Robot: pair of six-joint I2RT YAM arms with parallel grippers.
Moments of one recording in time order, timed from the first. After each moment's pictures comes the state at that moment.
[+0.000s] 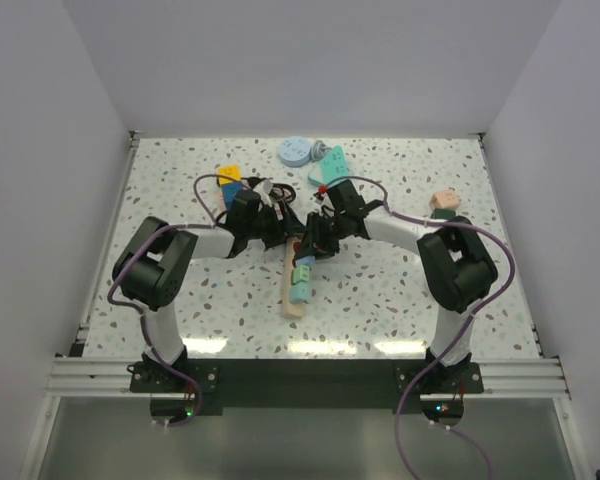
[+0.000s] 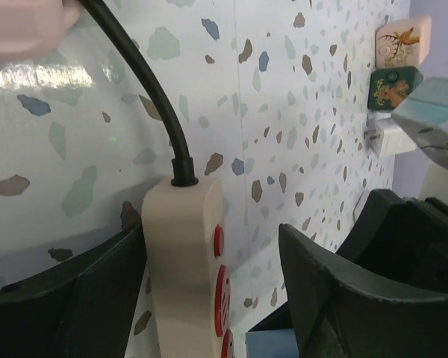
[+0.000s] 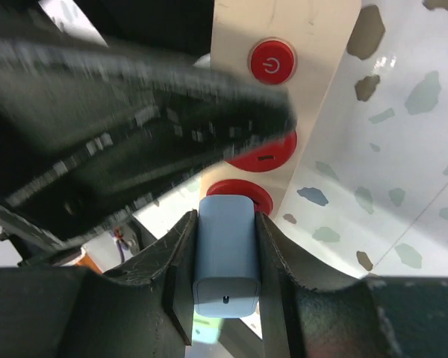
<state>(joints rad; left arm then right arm) -0.44 1.89 0.92 0.36 0.39 -0.83 0.56 1.88 1.20 -0.33 -0.54 0.67</state>
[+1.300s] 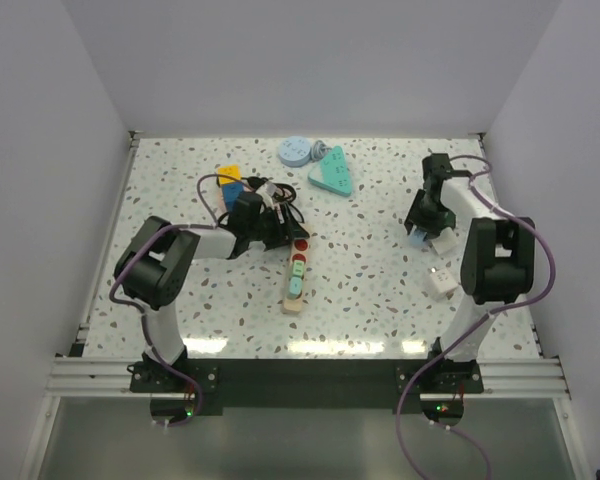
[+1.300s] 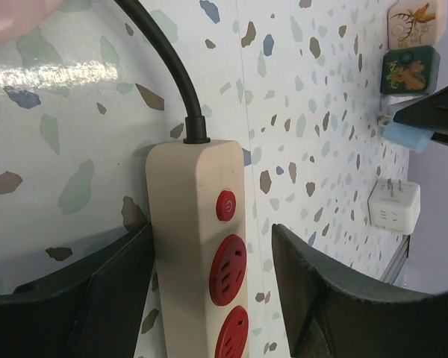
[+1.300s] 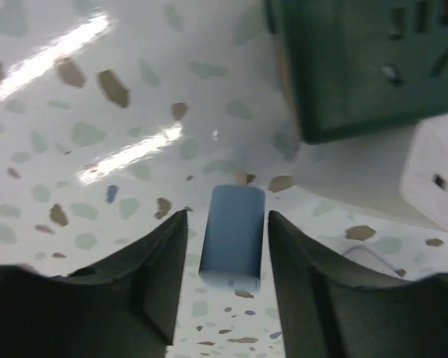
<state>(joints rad) -0.45 1.88 0.90 0.35 0.40 -0.77 0.02 1.84 1.35 -0.81 0.09 0.47</state>
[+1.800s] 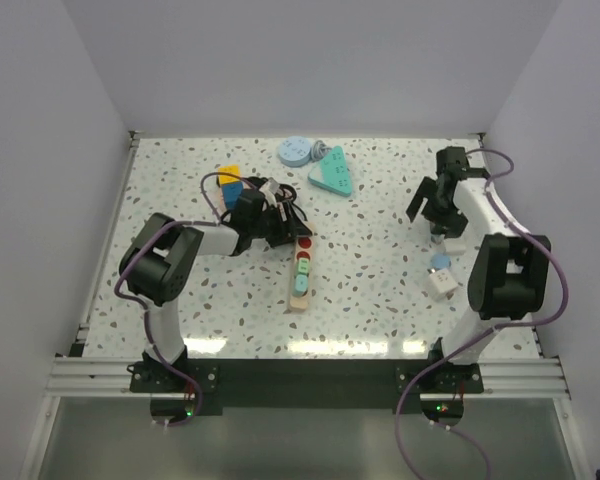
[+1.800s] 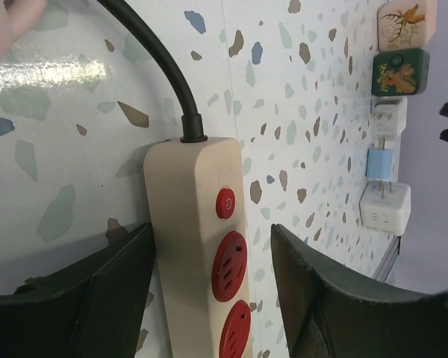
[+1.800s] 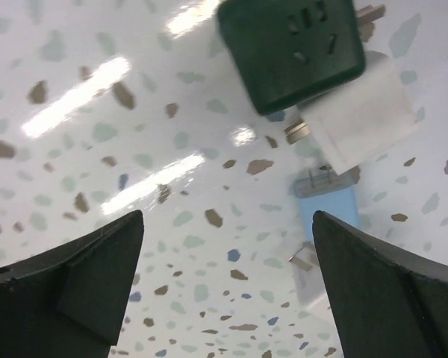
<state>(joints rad) -0.45 1.92 0.94 0.36 0.43 -0.78 -0.03 1.74 1.35 -0.86 0.18 0.51</state>
